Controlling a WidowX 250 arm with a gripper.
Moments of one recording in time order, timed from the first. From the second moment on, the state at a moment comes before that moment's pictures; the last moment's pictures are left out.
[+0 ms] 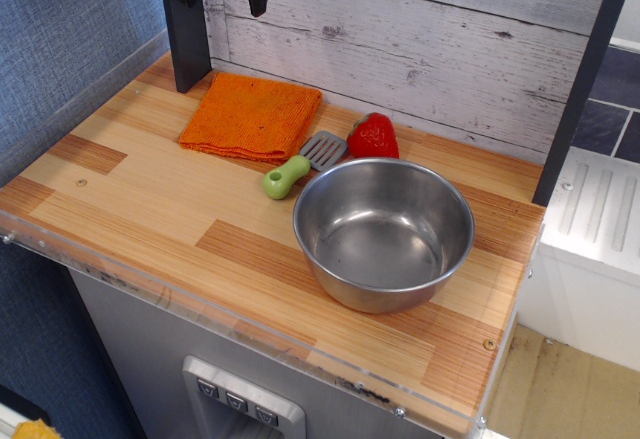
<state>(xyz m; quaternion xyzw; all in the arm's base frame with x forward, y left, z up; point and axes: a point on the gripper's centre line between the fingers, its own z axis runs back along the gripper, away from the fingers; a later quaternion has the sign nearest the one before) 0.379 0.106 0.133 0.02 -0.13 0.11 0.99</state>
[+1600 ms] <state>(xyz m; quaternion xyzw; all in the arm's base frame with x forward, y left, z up) 0.318 0.046 0.045 0.02 -0.09 -0.06 0.99</state>
